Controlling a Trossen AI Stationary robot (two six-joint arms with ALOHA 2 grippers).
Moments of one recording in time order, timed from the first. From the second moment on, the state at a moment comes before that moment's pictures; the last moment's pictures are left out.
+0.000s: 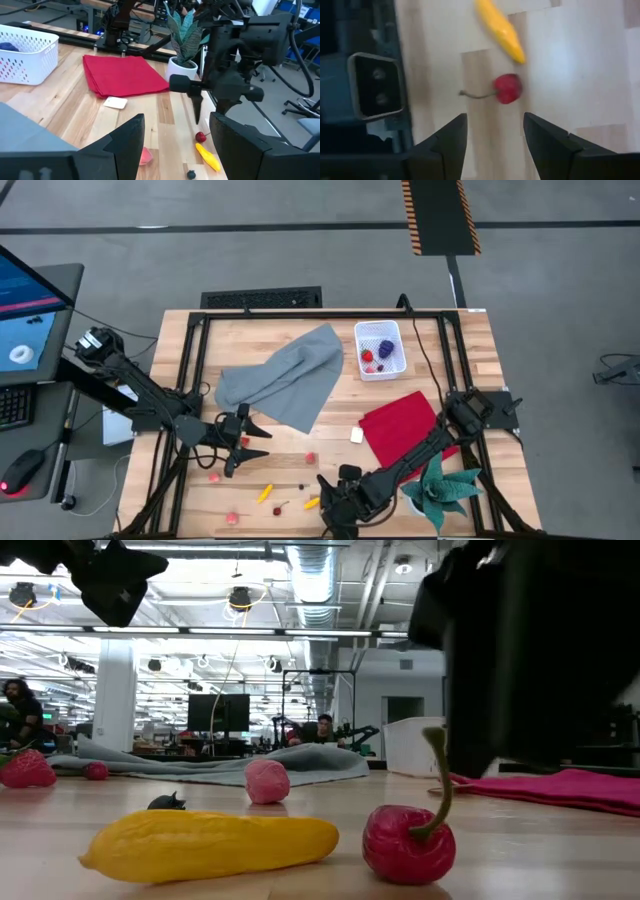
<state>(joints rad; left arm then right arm) -0.68 1.03 0.34 0.52 -0.53 -0.36 0.65 2.25 1.80 -0.80 0.08 0.70</state>
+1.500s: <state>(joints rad) -0.67 1.03 0.34 0.50 -0.54 -0.37 0.66 2.29 1.81 -0.74 0.05 0.68</state>
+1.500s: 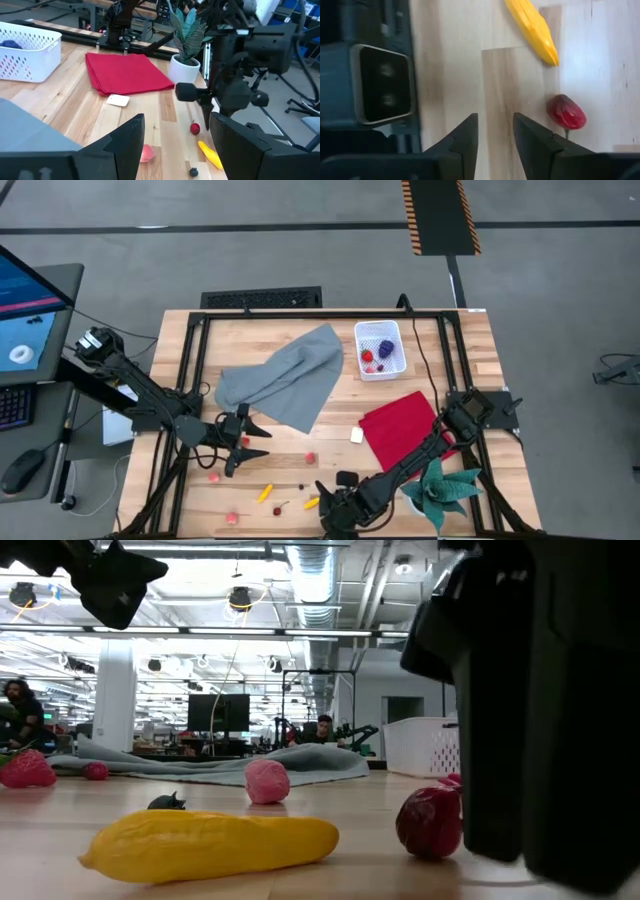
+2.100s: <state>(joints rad) -0.67 1.03 0.34 0.50 -0.55 -0.36 0.65 2.29 1.88 -0.93 0.11 0.77</state>
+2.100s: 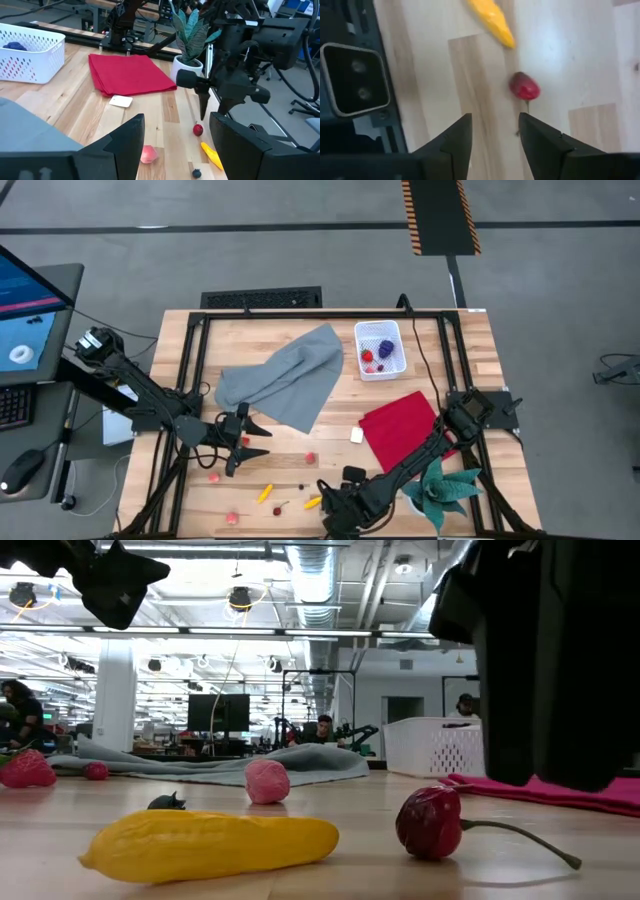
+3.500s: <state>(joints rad) -0.67 1.03 0.34 0.48 -0.56 -0.39 0.58 2.29 1.79 -0.93 0.04 0.75</state>
